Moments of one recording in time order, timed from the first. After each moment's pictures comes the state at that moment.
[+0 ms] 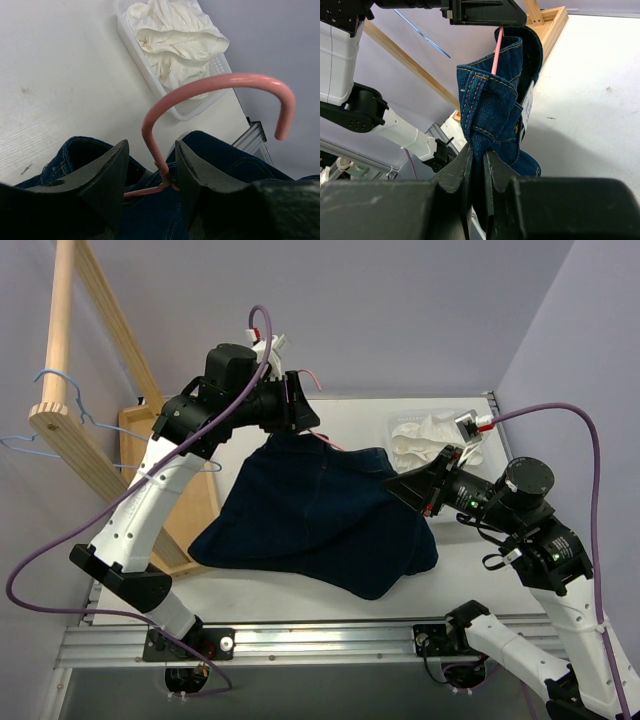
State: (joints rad) left arm -0.60 1.62 2.07 -0.92 0.22 -0.49; right arm 0.46 0.78 1.21 -0.48 -0.51 0.56
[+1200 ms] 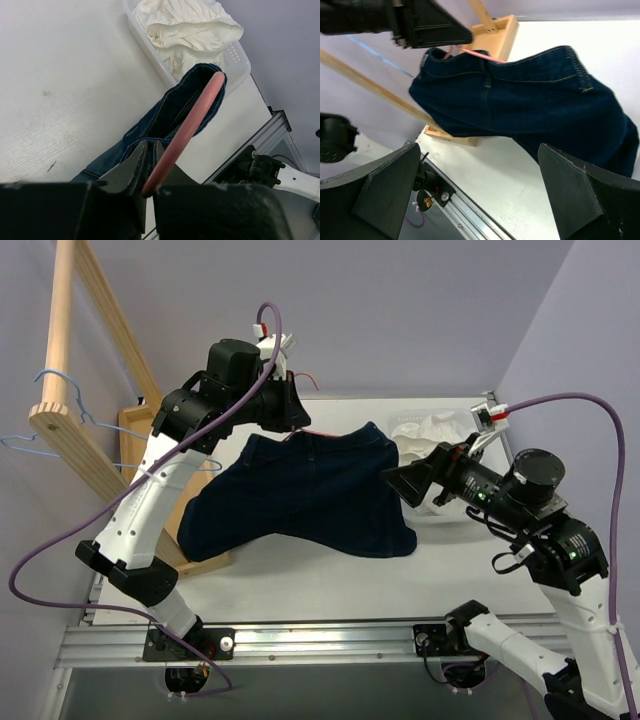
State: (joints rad) left arm -0.61 1.66 2.19 -1.02 0.19 -0.38; right arm 0.46 0.84 1.35 -0.64 -0.32 0.52
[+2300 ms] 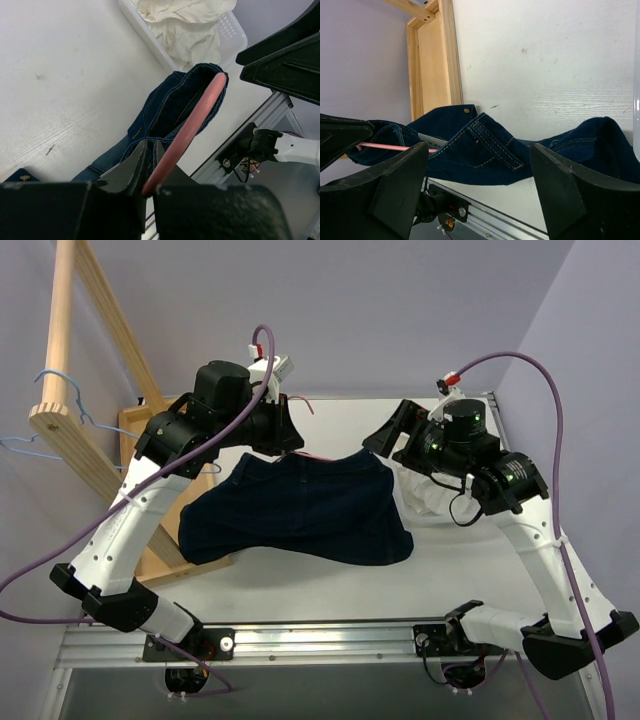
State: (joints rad) left arm -0.65 1.50 2.00 -1.01 0.21 -0.35; right arm 0.46 1.16 1.48 -0.78 -0.12 0.76
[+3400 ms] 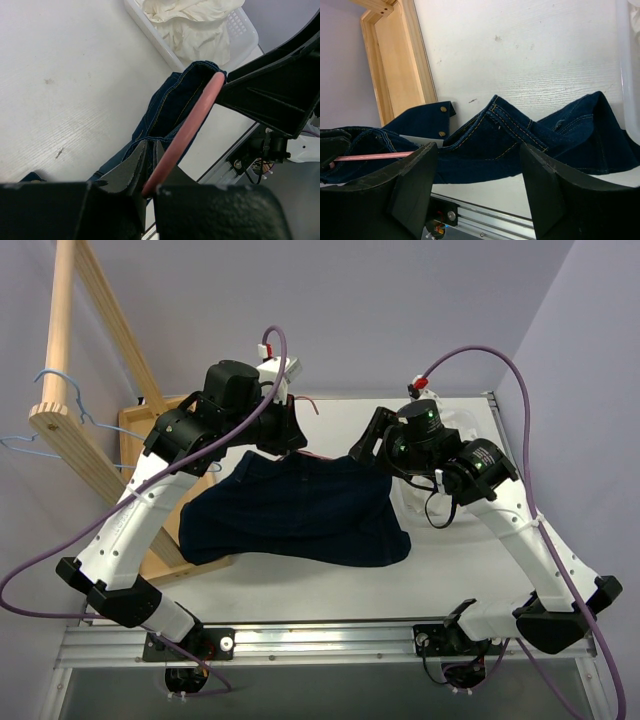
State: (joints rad) left arm -0.67 1.53 2.01 -1.01 0.17 -0.30; right arm 0.66 1.31 1.61 -0.93 0.16 0.83
